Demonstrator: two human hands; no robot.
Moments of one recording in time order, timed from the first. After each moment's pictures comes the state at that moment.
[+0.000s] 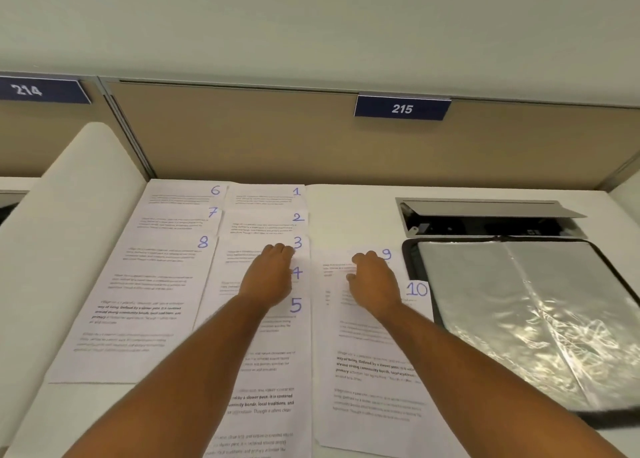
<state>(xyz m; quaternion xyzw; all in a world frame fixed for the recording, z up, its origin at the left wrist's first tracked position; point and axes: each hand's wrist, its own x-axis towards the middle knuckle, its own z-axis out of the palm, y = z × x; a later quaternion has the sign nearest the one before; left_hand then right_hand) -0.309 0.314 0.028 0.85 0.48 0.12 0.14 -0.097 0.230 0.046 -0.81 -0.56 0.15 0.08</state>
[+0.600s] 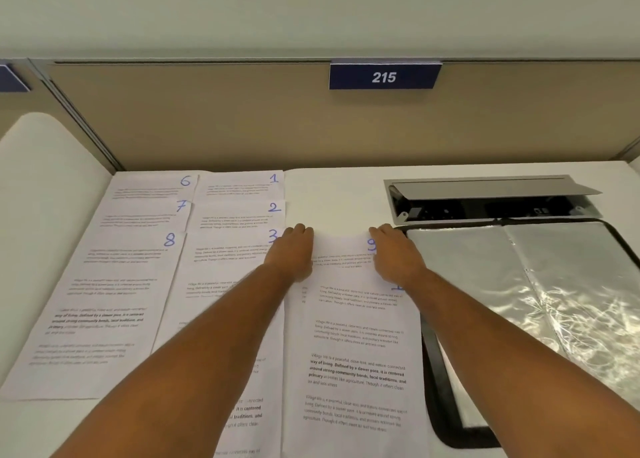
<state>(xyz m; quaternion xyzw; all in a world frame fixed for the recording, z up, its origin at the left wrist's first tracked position) -0.198 0.338 0.022 0.87 0.47 -0.04 0.13 0.017 0.256 0.022 -0.78 -0.61 0.14 0.01</state>
